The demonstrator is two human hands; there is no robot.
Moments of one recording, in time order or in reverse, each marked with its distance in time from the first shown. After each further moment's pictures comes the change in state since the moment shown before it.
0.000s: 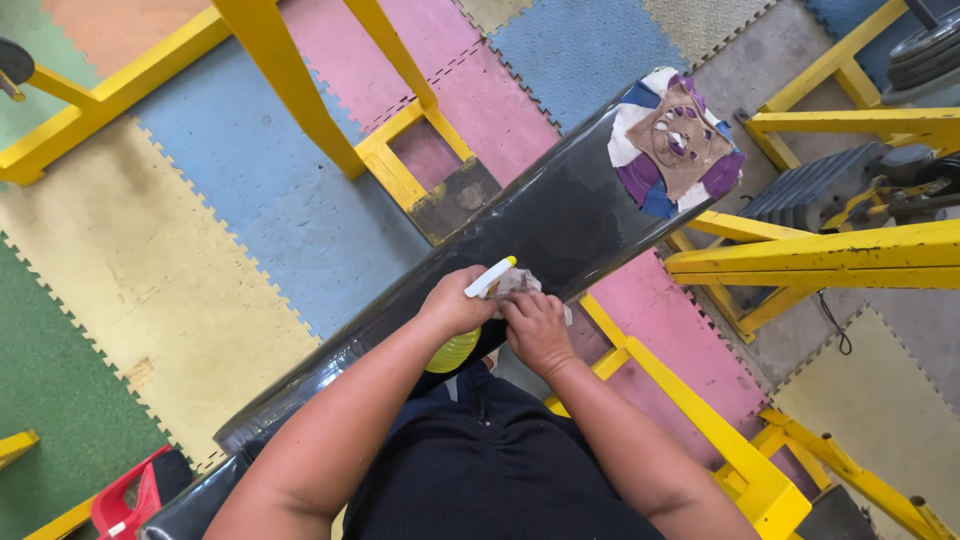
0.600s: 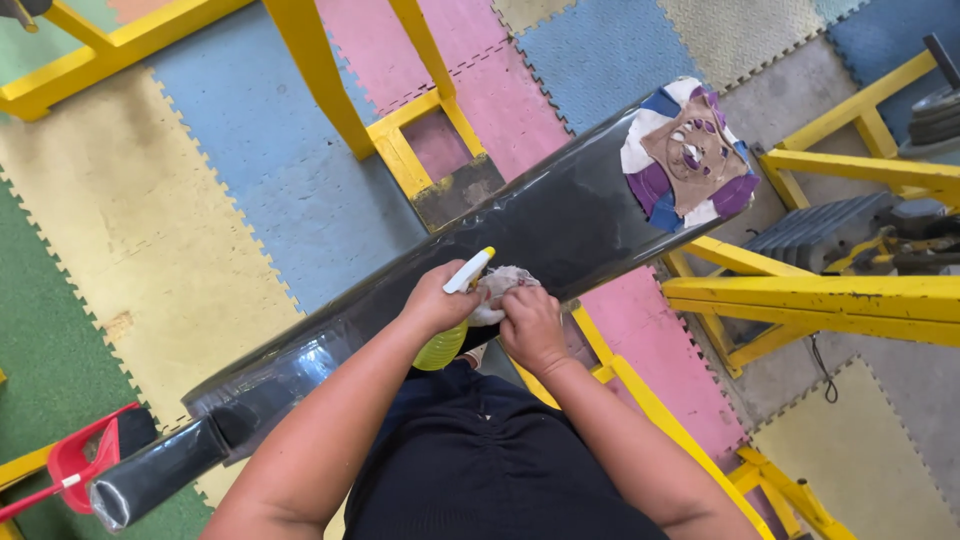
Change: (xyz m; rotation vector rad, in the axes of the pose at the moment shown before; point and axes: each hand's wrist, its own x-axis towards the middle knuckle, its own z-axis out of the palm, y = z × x) left_hand 0.003 -0.028 0.028 -0.173 0.176 -0.023; right_hand 0.006 0.010 -0.015 0.114 -0.007 -0.097
